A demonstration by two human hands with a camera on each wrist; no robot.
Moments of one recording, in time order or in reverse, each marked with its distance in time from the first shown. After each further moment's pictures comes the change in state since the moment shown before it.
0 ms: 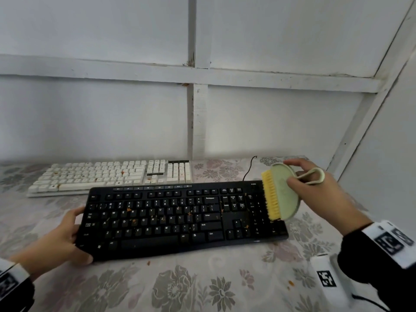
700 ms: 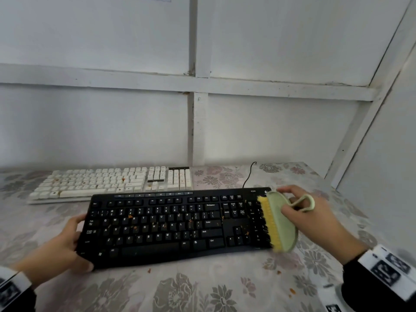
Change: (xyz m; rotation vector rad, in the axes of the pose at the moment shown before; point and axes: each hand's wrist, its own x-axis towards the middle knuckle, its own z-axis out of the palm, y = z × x) left_hand -0.007 0.008 0.005 0.000 0.005 -0.009; right_hand -0.023 0.005 0.011 -0.060 -0.112 0.009
